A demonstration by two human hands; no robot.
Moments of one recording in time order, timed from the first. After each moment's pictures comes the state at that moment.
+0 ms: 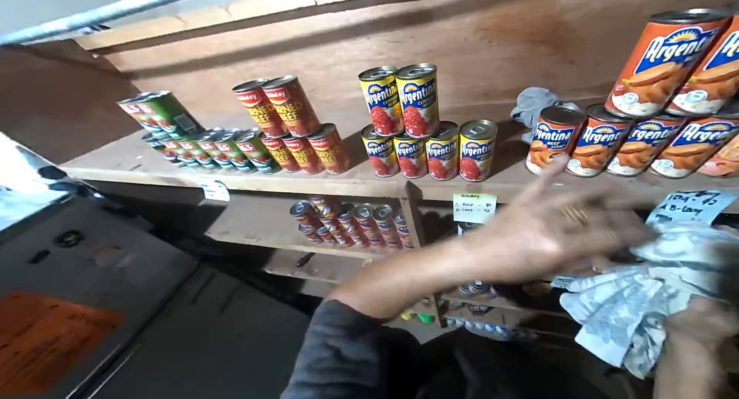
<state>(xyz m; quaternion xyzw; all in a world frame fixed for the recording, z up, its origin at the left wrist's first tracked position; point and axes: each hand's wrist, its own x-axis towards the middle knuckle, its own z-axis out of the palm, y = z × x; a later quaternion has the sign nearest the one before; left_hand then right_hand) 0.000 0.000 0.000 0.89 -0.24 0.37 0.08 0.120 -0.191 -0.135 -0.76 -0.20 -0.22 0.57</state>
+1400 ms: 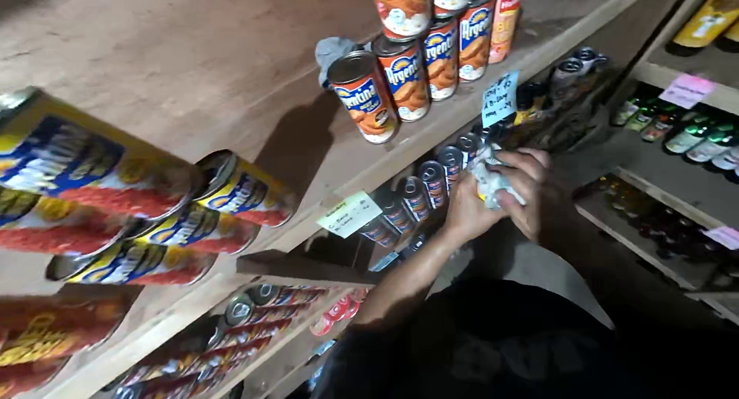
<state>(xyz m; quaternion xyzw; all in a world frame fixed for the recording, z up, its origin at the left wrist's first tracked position) 0.091 -0.048 -0.145 0.85 -0.09 0.13 0.50 0.105 -0.201 -0.120 -0.82 -0.36 -0.27 0.34</state>
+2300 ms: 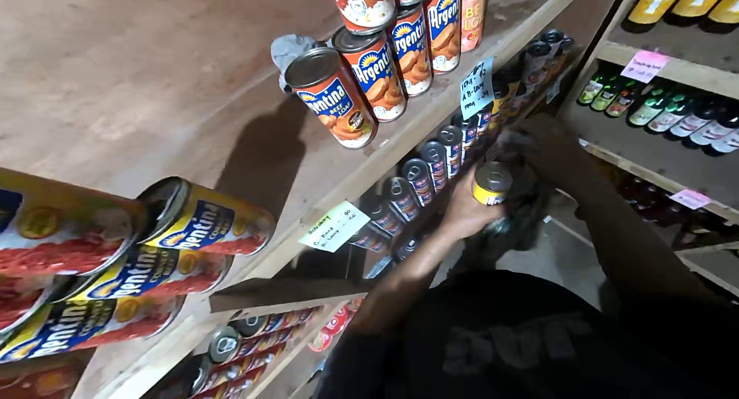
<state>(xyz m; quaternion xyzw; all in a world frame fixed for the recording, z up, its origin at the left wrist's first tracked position) 0.097 -0.049 -0.161 0.76 -0.08 -0.05 0.64 0.154 -0.240 -0.124 -0.91 -0.22 -0.10 0.33</state>
